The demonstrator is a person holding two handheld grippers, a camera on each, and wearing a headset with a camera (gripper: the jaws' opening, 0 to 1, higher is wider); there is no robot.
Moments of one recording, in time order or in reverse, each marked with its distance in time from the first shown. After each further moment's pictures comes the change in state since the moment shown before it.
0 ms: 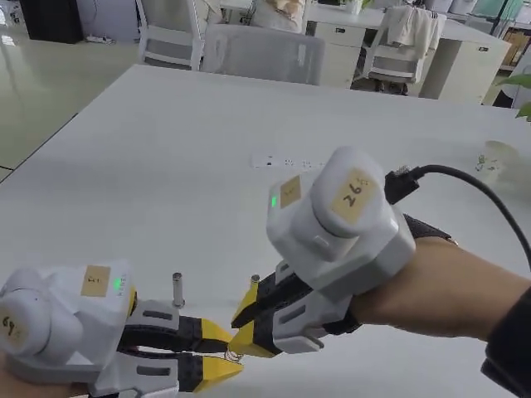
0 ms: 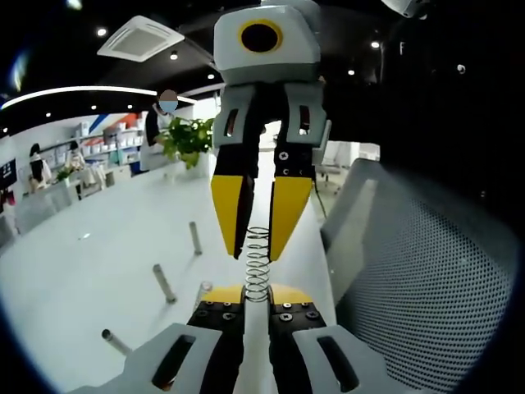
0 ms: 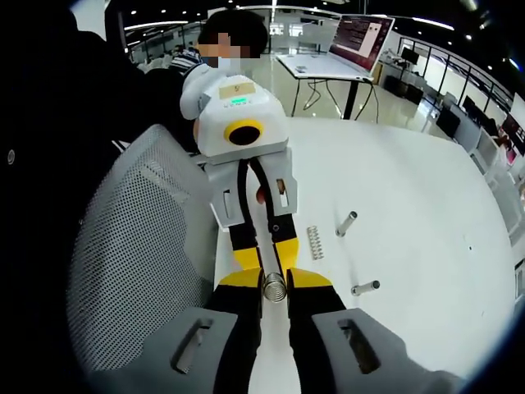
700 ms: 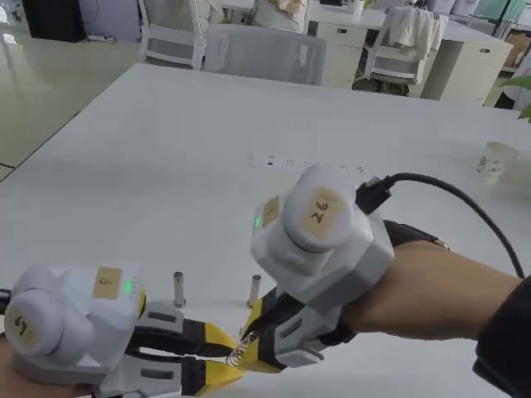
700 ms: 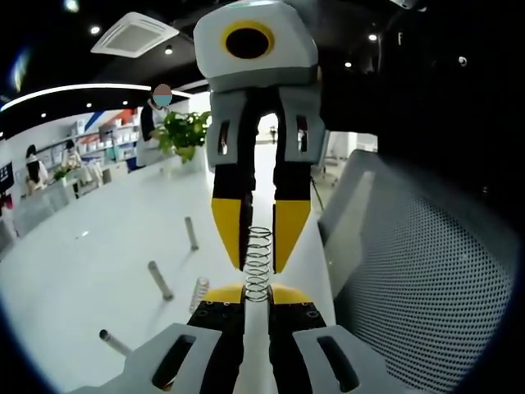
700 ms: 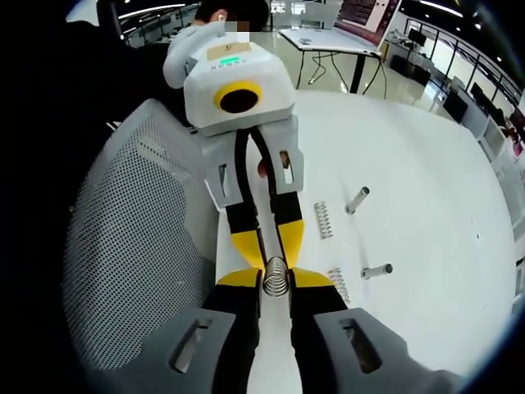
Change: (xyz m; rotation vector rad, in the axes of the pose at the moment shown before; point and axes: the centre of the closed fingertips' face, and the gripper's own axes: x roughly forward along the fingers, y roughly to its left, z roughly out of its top) left arm 0.003 -0.003 -0.005 0.019 0.049 -0.013; right arm 0.014 0.005 -0.022 0.006 0.135 0.034
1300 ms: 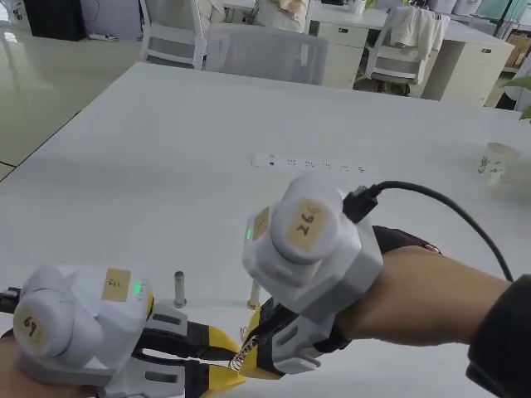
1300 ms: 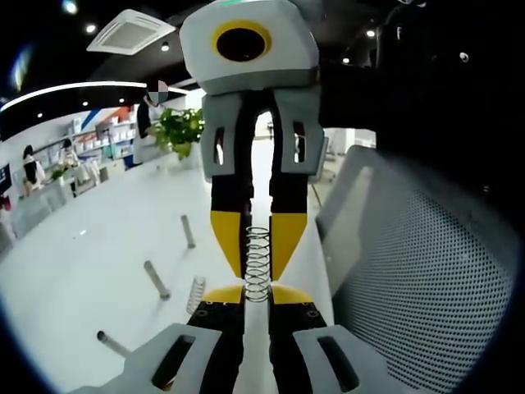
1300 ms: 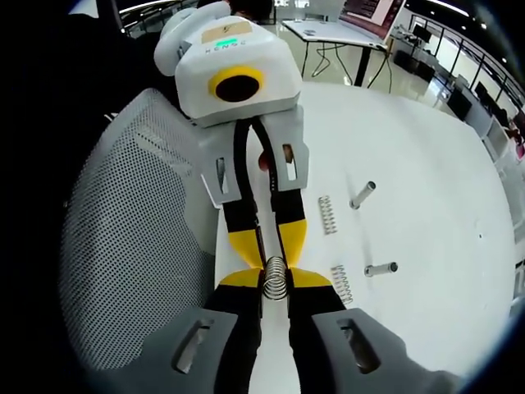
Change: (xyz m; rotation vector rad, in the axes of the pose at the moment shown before) left arm 0.003 -0.002 -0.001 0.008 0.018 -0.009; right arm 0.004 0.001 -0.005 -0.009 0.034 0.002
